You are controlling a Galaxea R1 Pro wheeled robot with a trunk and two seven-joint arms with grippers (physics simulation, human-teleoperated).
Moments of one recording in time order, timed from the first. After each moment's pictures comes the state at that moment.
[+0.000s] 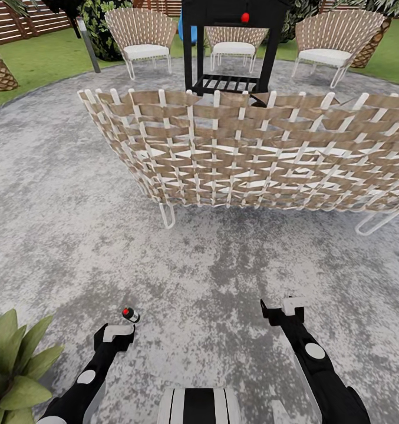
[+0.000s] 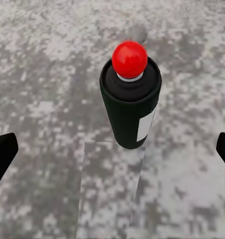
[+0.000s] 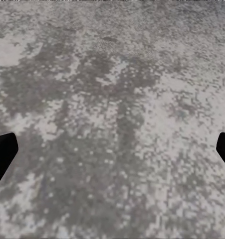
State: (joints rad) left arm -0.49 0.05 0.12 -0.45 -0.13 -0.38 -0.01; right arm -0.33 -0.03 -0.06 -1.13 0.13 0.04 0.06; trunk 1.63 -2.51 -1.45
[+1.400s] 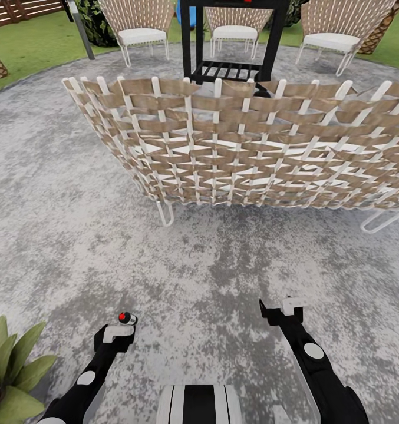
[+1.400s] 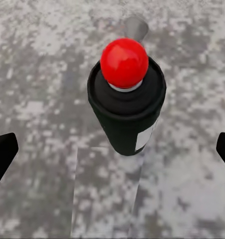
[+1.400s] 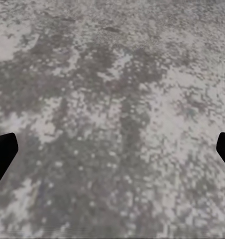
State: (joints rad) left arm -0.49 0.05 0.11 -0.45 -0.13 -0.39 -0.02; right arm -0.33 -0.02 -0.06 -1.13 0.13 0.04 0.06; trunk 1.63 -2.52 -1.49
